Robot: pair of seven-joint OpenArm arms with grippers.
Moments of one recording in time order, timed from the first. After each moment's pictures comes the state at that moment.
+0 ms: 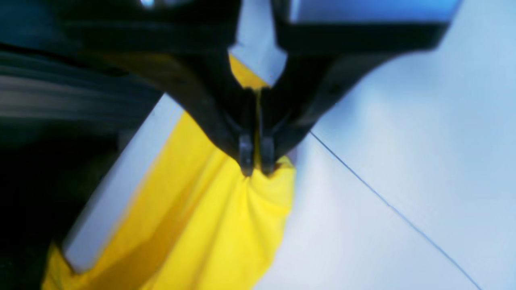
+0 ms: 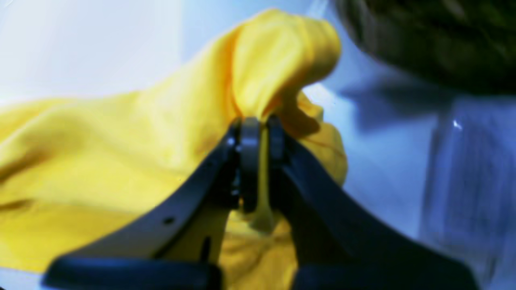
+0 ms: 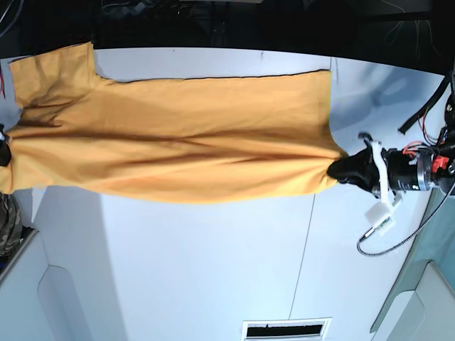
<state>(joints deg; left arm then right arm) -3.9 -42.9 9.4 89.5 -61.6 -39.1 57.0 -7.0 23.6 38.8 85.8 40.7 28.4 -54.8</state>
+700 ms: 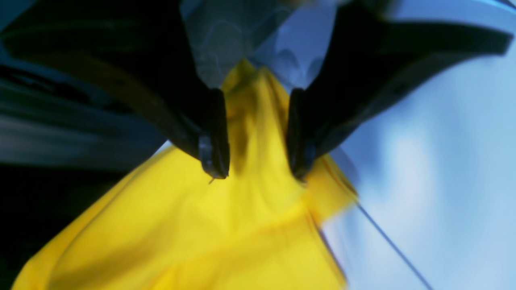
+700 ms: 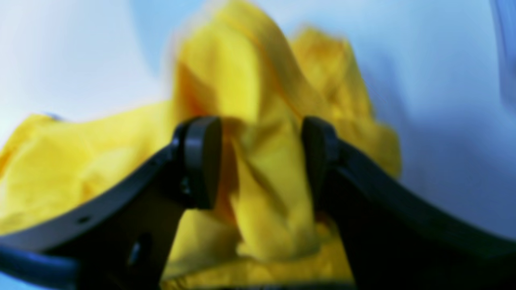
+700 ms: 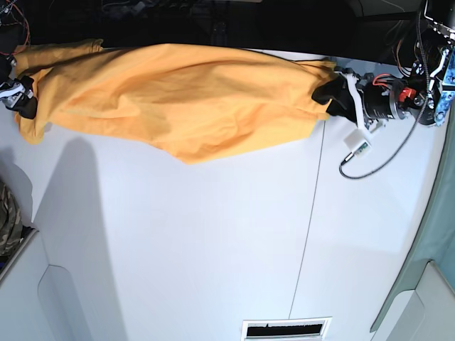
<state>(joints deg) 9.1 -33.6 4.4 83.9 -48.7 -39.0 51.5 -16.1 18.0 40.5 82.5 42.0 28.8 -49.4</state>
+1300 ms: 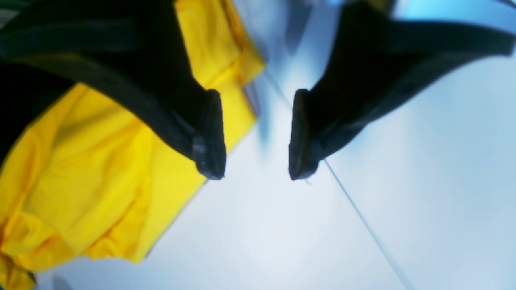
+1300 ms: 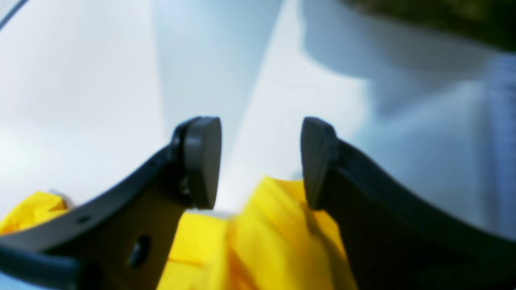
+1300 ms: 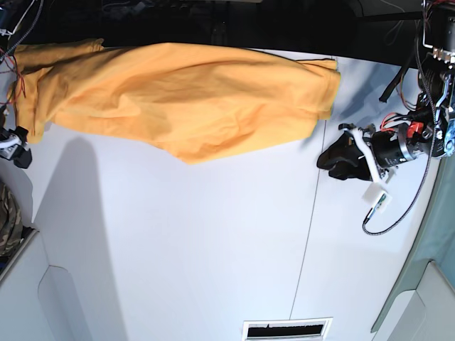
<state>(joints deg) -0.9 -29.3 1.4 78.1 -42.2 -39.0 39.8 -0.2 18.9 34.4 74.8 32.2 26.6 -47.7</state>
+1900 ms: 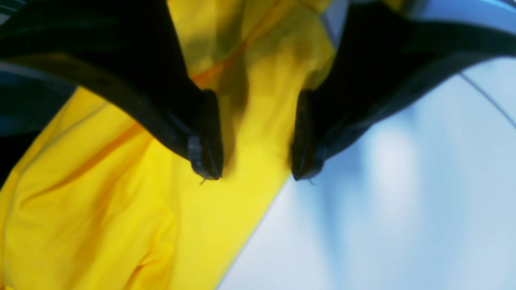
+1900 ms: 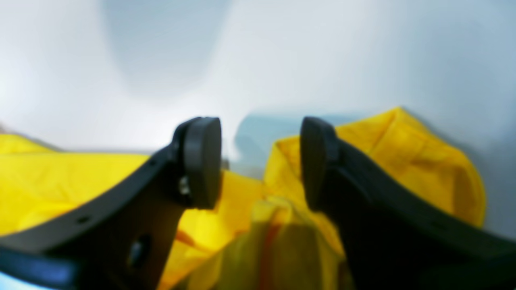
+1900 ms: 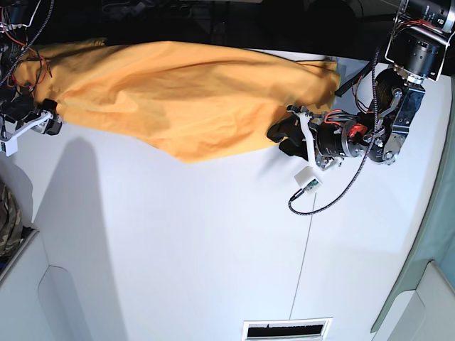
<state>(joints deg) -7.7 -23.6 17.5 69.1 -33.8 -39.0 40.6 -3.5 18.6 27.6 70.4 26.4 23.0 -48.9</state>
